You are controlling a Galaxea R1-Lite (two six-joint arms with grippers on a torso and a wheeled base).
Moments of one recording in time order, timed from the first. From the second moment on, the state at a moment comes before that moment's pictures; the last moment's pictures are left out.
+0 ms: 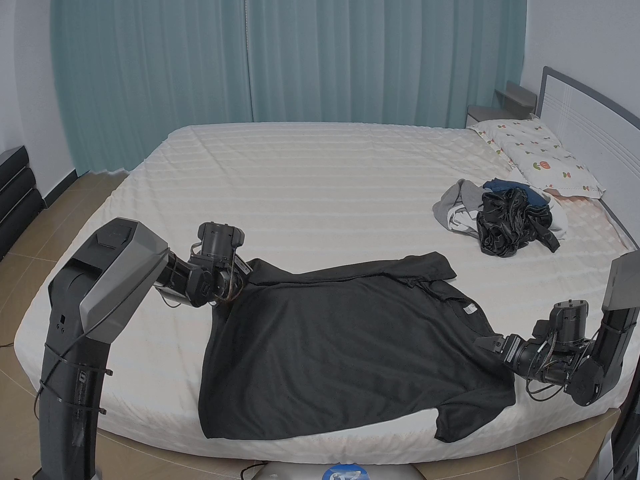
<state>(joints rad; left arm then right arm) -0.25 2.53 -1.62 -0.28 0.25 -0.94 0.08 2.12 -0.21 -1.29 0.19 0.63</state>
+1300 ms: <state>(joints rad) -0.11 2.67 -1.95 -0.25 0.15 -1.01 0.09 2.22 -0.16 -1.55 0.14 0.63</state>
